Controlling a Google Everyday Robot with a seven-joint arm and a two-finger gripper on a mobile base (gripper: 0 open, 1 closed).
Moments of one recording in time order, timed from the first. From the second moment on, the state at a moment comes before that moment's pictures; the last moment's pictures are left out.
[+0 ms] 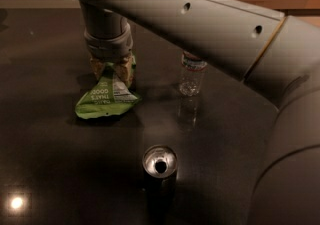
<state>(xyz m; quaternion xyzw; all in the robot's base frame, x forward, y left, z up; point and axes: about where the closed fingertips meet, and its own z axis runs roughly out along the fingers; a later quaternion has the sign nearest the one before) 0.557 0.110 0.870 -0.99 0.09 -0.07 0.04</state>
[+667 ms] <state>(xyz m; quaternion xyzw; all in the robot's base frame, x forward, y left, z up) 0.515 0.072 0.907 -0.99 0.12 -0.05 0.05</state>
